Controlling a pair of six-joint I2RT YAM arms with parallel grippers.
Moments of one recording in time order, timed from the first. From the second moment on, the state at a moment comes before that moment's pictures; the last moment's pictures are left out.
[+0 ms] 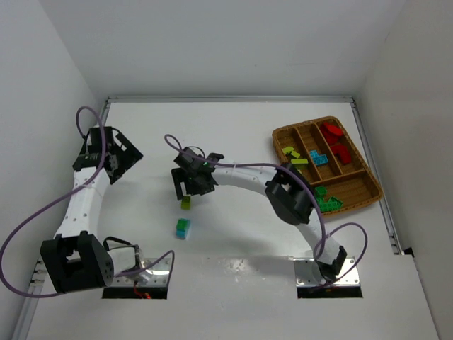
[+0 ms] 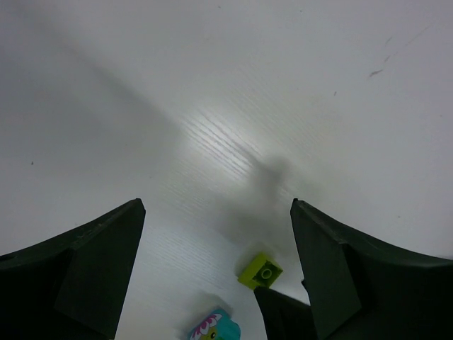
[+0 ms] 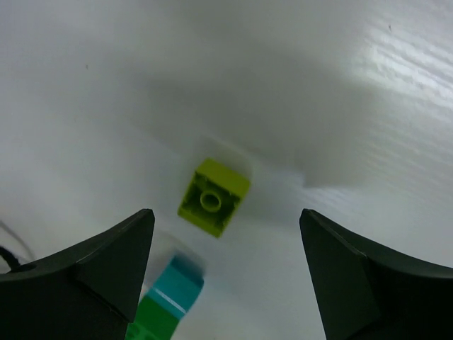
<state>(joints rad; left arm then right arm) 0.17 1.19 1.00 -0.66 -0.08 -0.62 0.98 2.22 1.72 -0.55 0.02 0.66</state>
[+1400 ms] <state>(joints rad) 0.18 1.18 0.99 -0.63 0.02 -0.61 1.08 1.93 1.35 -0.60 -0.04 0.11</state>
